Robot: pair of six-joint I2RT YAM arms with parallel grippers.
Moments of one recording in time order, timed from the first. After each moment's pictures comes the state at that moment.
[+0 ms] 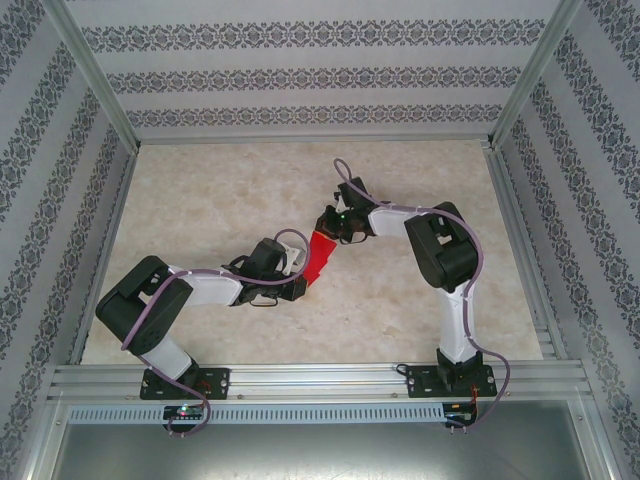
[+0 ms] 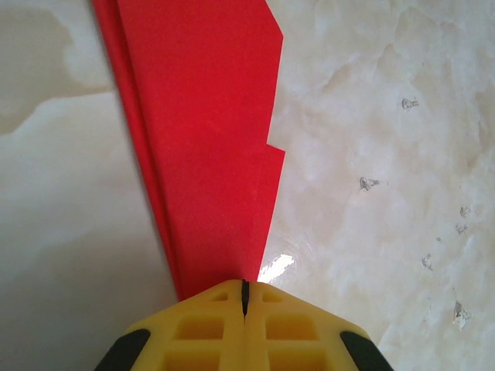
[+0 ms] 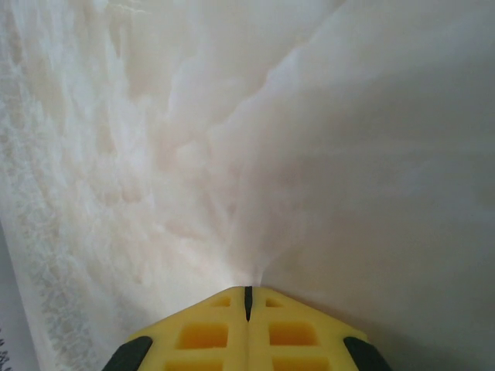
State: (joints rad) left arm -0.63 1.62 0.59 0.14 0.34 -0.43; right arm 0.45 2.12 1.29 -0.10 -0.48 0.86
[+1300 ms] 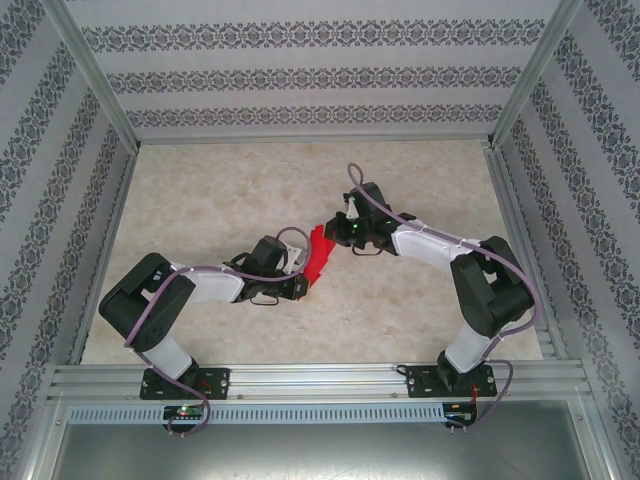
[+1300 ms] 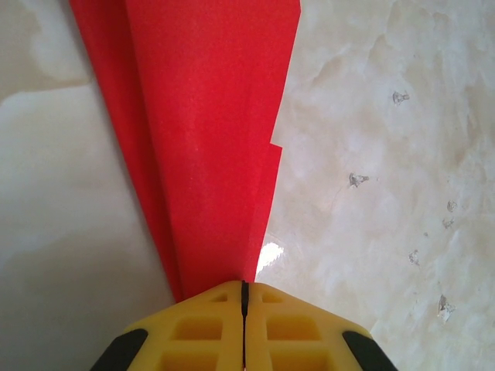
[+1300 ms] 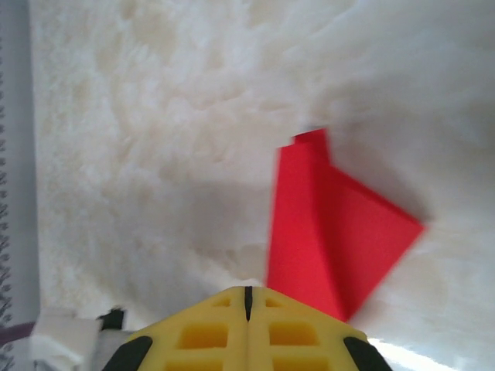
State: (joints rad) left arm -0.62 1.64 0.63 0.11 0.40 -0.43; right arm 0.54 1.70 1.03 -0.14 -0.40 0.81
